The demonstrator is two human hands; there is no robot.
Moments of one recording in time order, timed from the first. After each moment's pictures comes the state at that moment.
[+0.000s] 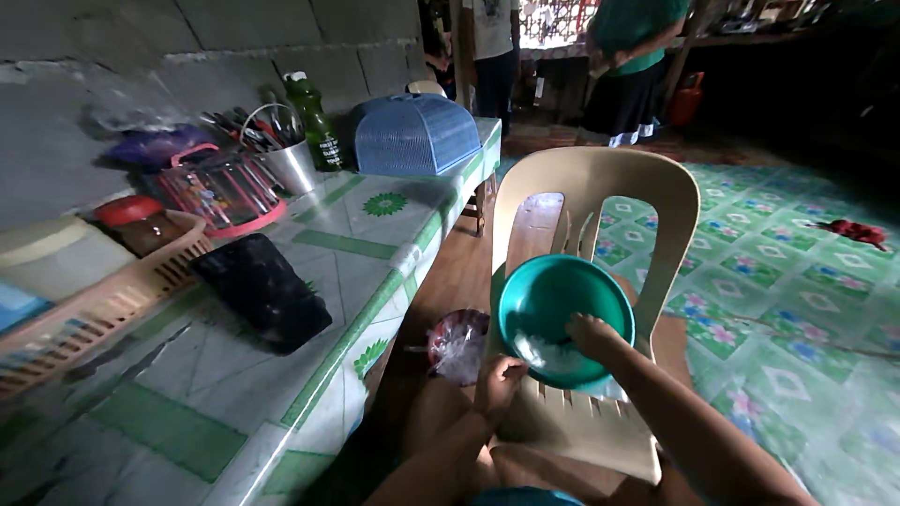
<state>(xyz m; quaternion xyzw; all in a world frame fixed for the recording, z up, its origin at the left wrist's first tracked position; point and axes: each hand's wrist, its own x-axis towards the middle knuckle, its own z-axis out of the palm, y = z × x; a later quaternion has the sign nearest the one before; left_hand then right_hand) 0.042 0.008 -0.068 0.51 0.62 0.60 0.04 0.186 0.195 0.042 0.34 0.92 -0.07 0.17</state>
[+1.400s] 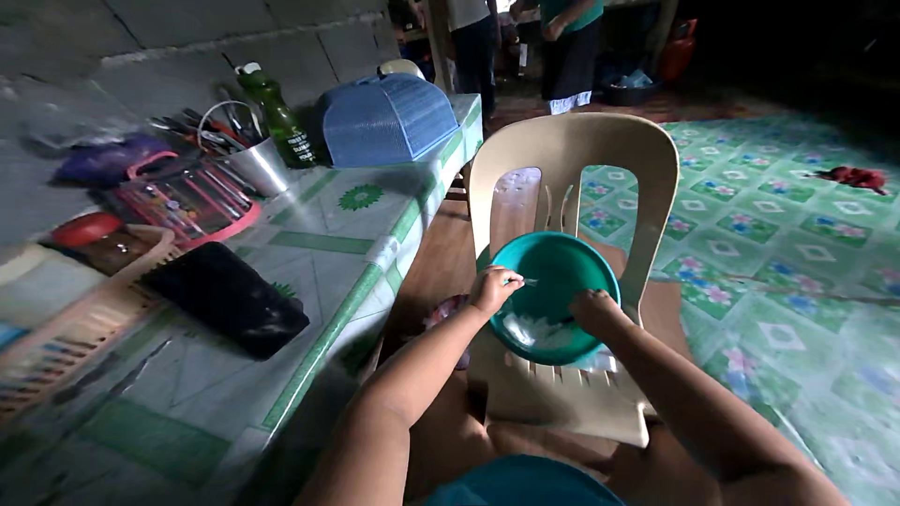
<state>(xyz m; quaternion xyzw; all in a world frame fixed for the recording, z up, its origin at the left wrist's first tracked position) -0.022 0.121 0.034 0.66 0.65 0.38 0.05 0.209 0.200 0.045 0.33 0.92 0.00 0.20</state>
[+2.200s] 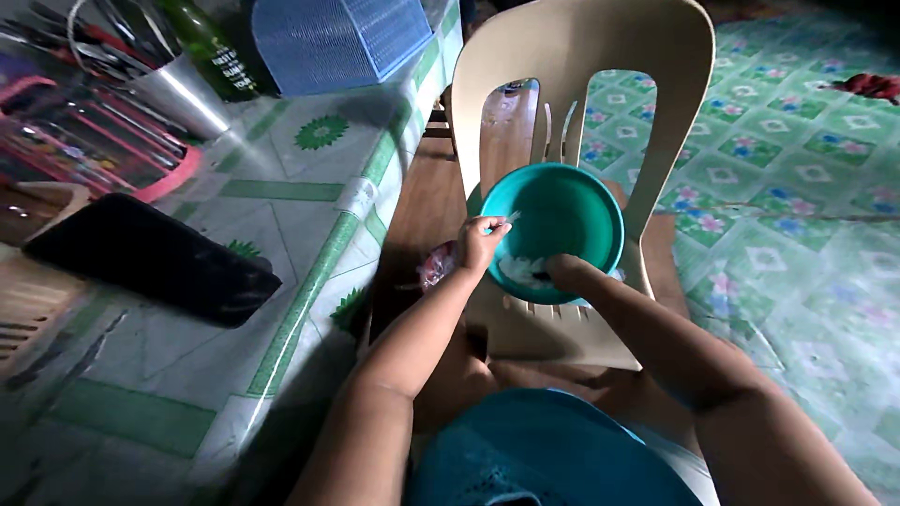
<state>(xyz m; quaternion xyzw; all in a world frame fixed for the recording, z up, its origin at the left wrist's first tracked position) -0.014 0.100 0.016 0.53 0.68 0.49 0.06 0.175 0.182 -0.010 0.33 0.91 -0.16 0.19</state>
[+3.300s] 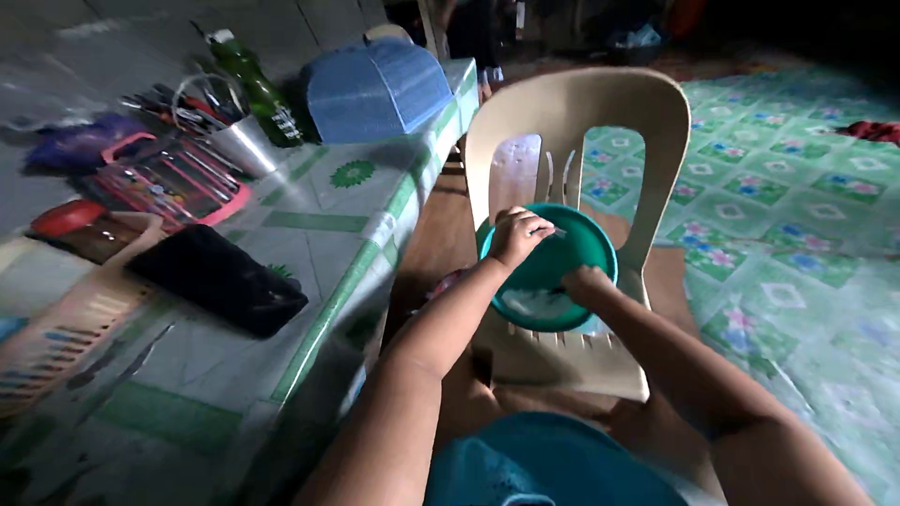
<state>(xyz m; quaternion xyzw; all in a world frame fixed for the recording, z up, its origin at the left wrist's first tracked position) 0.013 0.153 0.077 0.71 0.55 0.42 -0.13 0.198 0.182 0.040 0.38 0.90 -0.10 0.18</state>
